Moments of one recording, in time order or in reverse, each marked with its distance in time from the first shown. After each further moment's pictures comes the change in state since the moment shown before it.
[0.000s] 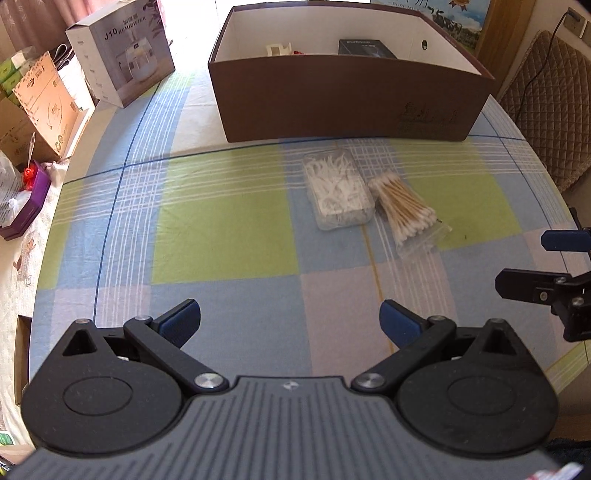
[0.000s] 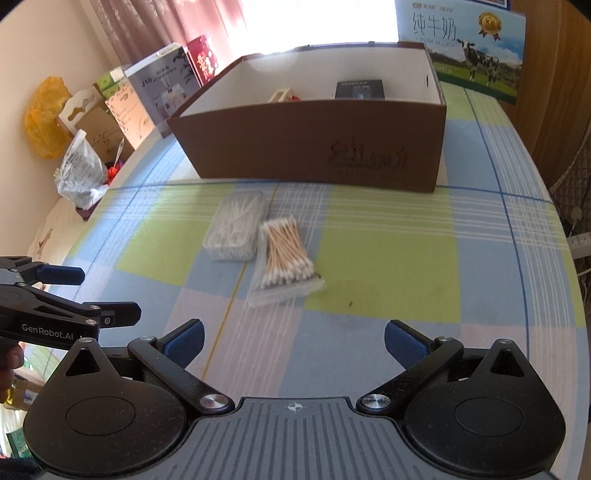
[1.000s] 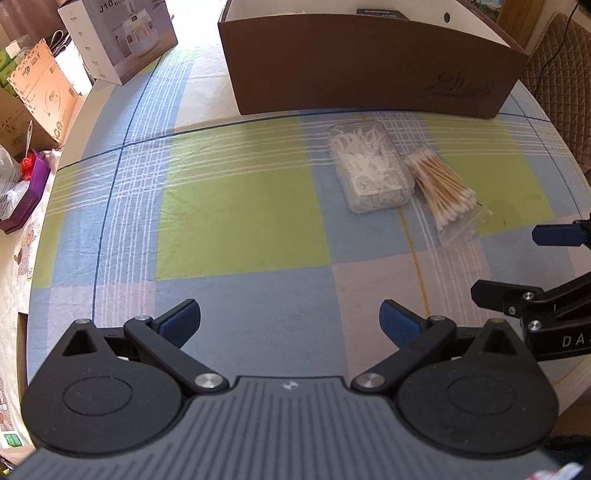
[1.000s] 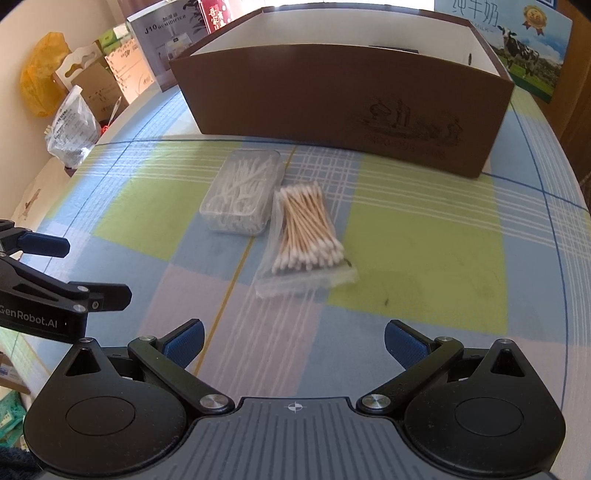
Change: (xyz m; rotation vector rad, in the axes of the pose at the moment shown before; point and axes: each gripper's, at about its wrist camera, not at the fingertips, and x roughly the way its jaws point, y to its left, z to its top) left arm 0.039 0.019 0.007 0.012 0.071 0.022; right arm 0.063 0.024 0.004 -0.082 0.073 -0.051
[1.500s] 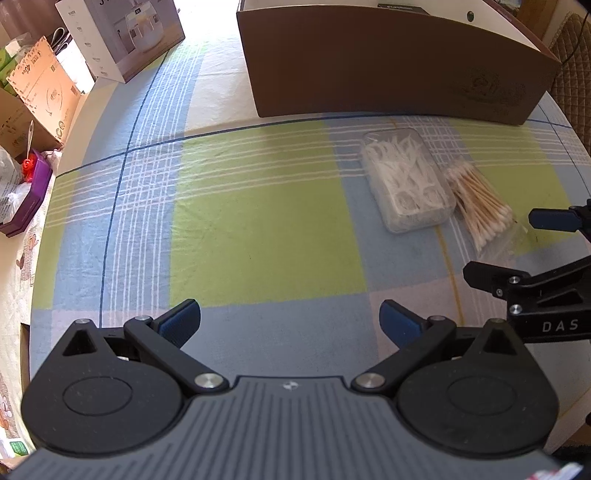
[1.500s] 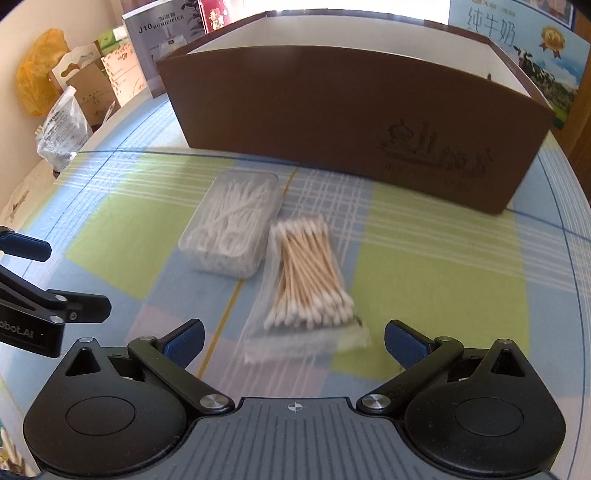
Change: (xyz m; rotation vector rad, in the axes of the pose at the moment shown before) left arm 0.025 0.021 0.020 -0.004 0.011 0.013; right arm 0.041 0.004 0.021 -0.050 -0.061 -0.043
